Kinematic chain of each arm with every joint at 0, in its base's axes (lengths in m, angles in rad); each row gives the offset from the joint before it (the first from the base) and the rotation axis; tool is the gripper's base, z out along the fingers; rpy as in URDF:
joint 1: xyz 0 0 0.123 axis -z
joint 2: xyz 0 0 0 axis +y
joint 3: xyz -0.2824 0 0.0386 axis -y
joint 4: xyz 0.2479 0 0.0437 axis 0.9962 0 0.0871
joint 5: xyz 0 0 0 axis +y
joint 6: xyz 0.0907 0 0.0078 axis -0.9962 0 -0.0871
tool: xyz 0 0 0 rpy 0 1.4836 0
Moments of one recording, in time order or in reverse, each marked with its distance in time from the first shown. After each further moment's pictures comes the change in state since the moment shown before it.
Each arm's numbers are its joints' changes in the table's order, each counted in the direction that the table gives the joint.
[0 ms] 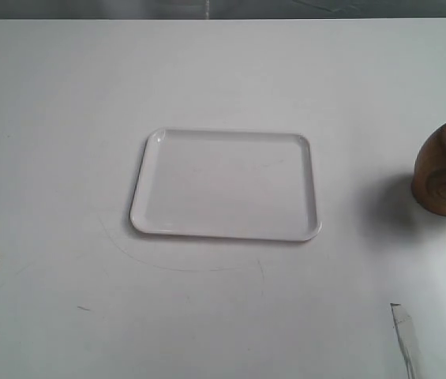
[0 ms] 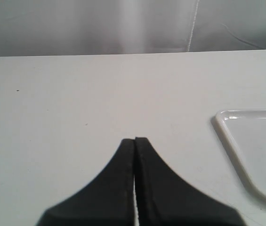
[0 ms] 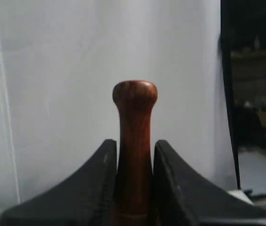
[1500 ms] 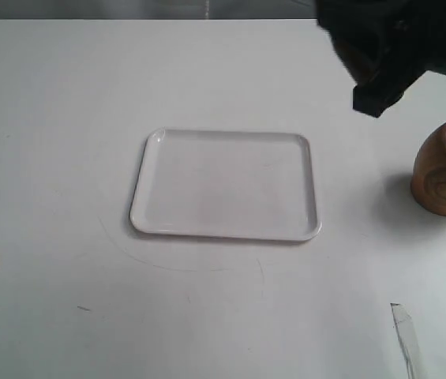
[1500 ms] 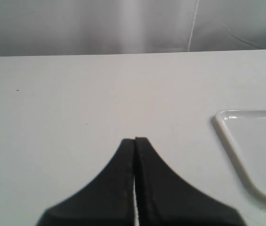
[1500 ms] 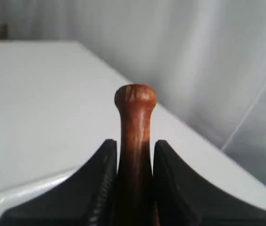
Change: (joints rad) left arm 0.000 0.000 0.000 0.000 0.000 0.000; right arm -0.192 -0.073 0.485 -1.435 0.565 -0.829
